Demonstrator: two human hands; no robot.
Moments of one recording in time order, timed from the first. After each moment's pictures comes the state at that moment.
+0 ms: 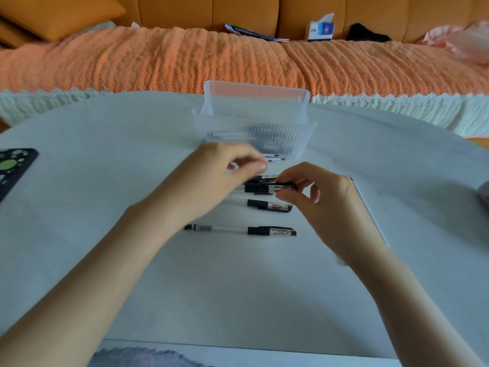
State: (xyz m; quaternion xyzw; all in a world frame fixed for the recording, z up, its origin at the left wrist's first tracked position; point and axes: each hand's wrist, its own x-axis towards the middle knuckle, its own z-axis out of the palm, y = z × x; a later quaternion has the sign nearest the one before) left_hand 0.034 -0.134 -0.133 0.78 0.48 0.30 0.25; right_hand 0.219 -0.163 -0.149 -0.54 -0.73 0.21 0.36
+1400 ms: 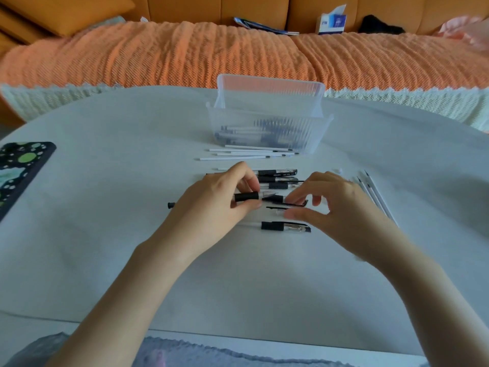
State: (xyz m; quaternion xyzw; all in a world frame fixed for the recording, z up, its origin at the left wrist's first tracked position) left_hand 0.022 -0.169 -0.163 0.75 0.56 0.26 0.23; right_hand 0.227 -0.164 -0.158 -0.53 -0.80 0.20 0.21
